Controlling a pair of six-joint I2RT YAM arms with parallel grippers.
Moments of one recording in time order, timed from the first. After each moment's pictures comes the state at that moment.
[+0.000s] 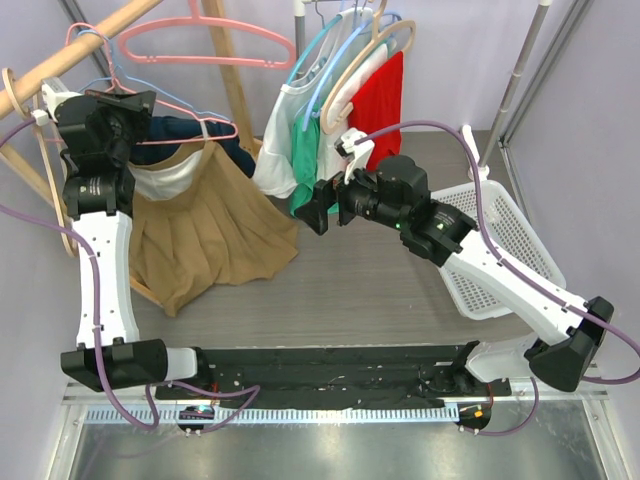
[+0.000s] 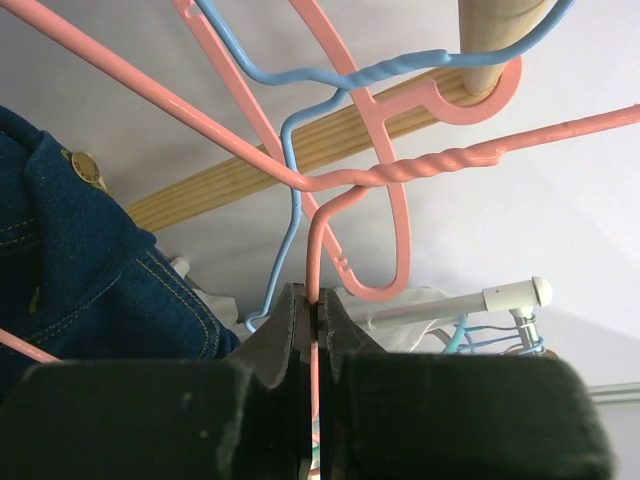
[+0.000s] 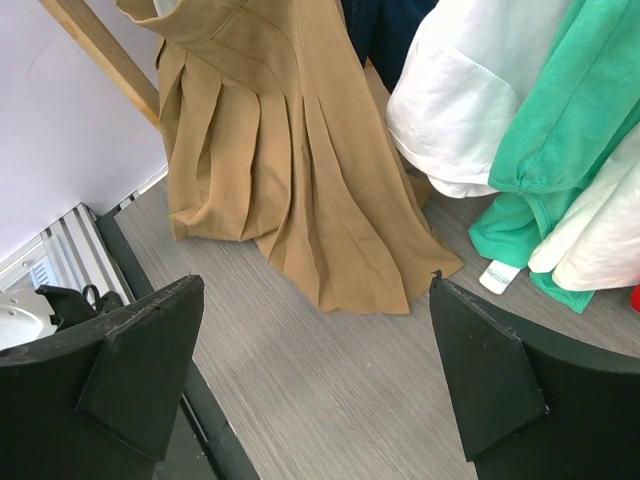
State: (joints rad) left arm 0.15 1.33 1.68 -0.37 0.03 -1.08; right arm 0.81 1.32 1.39 -0.27 -0.14 0.21
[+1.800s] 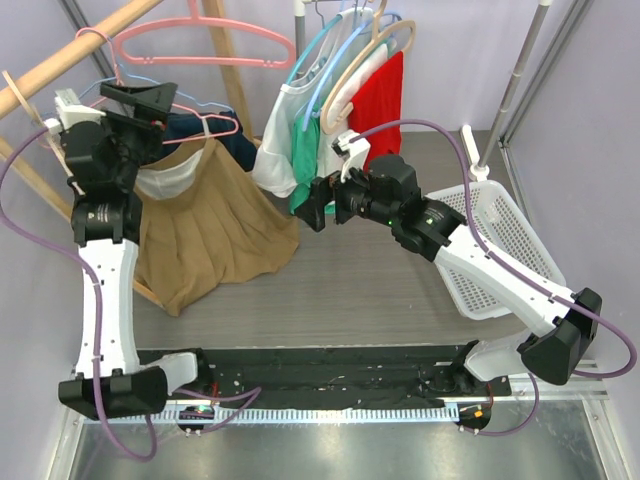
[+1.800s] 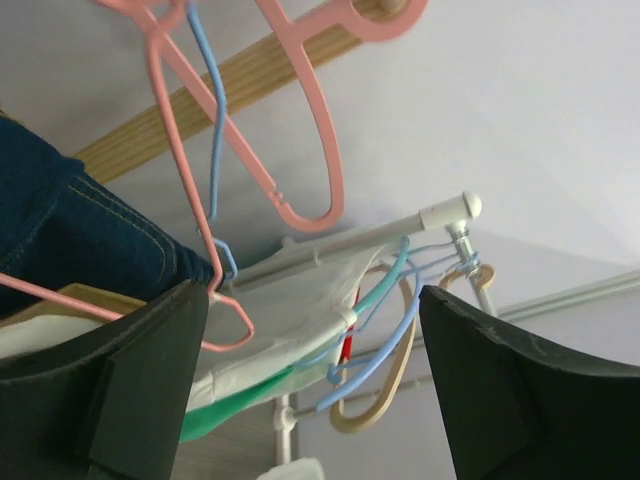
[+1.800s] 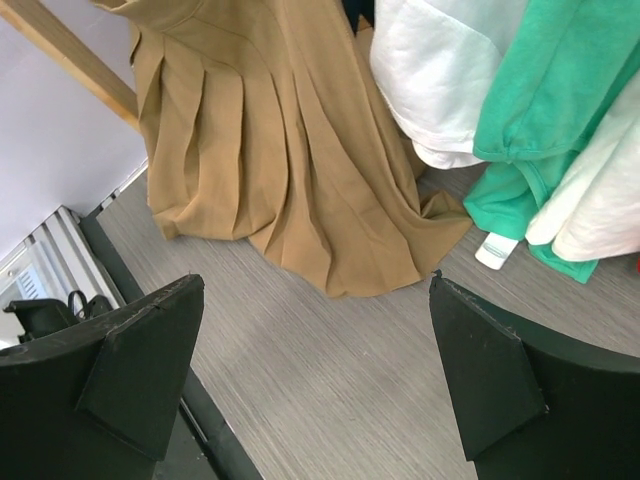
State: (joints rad) left arm 0.14 1.19 1.50 -0.21 0.15 -1.12; right arm 0.79 1.37 1.38 -0.27 -0.13 0.25
